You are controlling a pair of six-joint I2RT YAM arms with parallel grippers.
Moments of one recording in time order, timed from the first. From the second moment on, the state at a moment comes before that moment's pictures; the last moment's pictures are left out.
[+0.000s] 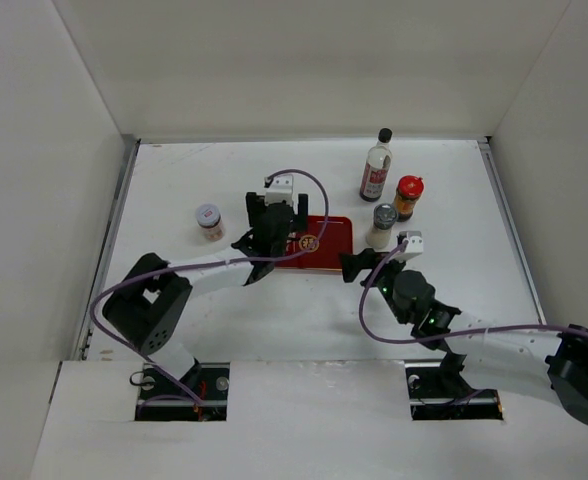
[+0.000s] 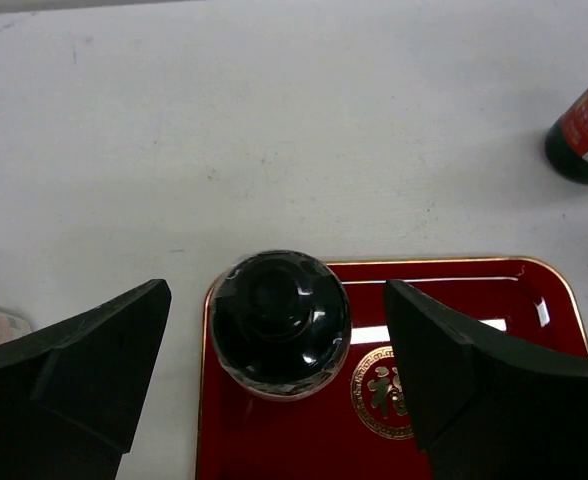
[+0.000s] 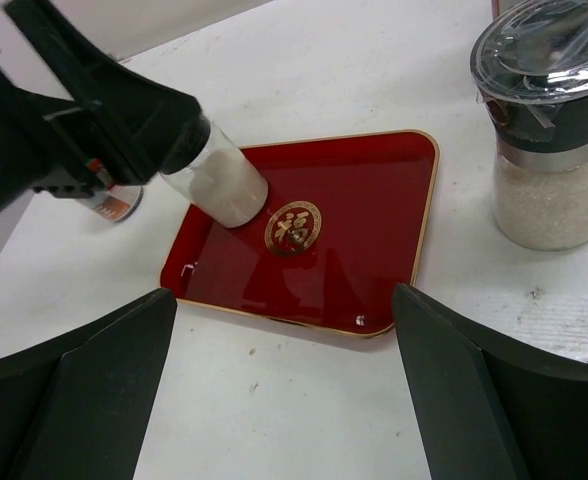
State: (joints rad) left arm -0.73 1.63 0.85 0.46 -0.62 -0.22; right arm 0.88 1.00 0.28 0.60 0.54 0.55
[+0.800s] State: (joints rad) left arm -0.32 1.40 0.75 0.12 -0.63 -0.48; right arm 0.88 1.03 0.28 0.60 0.52 0.56
